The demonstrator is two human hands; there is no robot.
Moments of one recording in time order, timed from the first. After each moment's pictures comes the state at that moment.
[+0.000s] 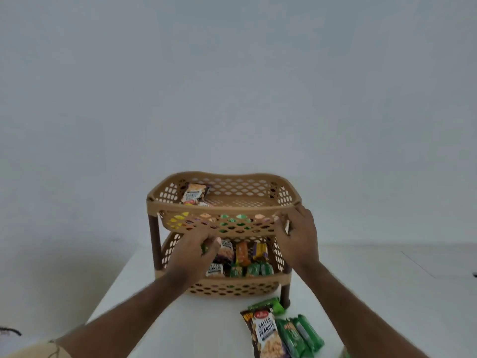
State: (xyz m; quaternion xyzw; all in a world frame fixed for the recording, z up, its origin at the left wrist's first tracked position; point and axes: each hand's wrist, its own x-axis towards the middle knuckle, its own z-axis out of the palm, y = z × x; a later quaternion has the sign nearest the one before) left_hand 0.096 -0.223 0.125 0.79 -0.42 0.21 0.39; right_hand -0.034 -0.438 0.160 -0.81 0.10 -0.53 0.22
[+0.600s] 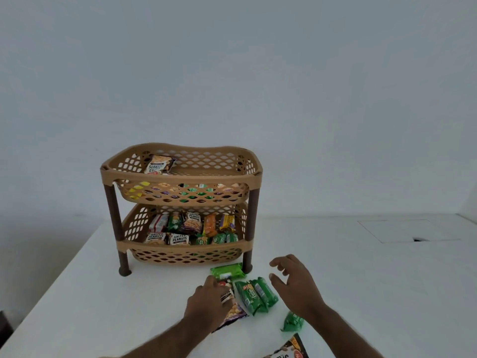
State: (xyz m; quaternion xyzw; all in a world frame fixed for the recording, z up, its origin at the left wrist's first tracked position) left_hand -0.018 -0.303 -0.037 0.91 -0.36 -0.08 0.20; right_hand -0.168 -0.480 0.035 -0.91 0.19 -0.25 0.28
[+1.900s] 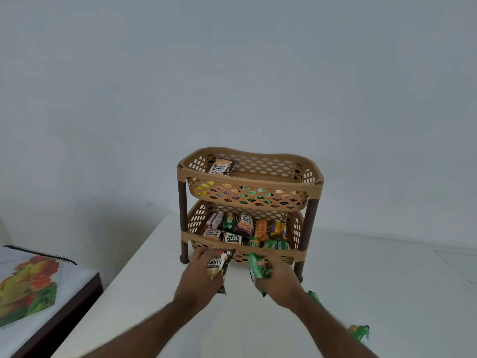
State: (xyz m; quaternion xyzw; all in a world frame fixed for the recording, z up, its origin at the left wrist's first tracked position) left_hand 0.028 -0.181 0.016 0.87 -0.25 0.07 0.42; right_hand -0.068 -0.385 0.050 -0.89 0.12 -0.08 0.44
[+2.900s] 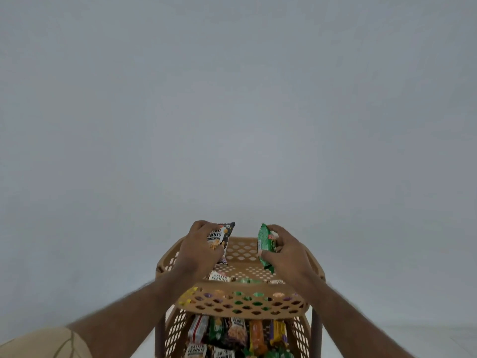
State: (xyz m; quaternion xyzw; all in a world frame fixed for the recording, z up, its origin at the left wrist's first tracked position) left_hand 0.177 -0.247 0.260 0.80 -0.35 0.22 0.44; right_hand 0.049 -0.435 0.259 -0.82 0.09 -0.34 0.45
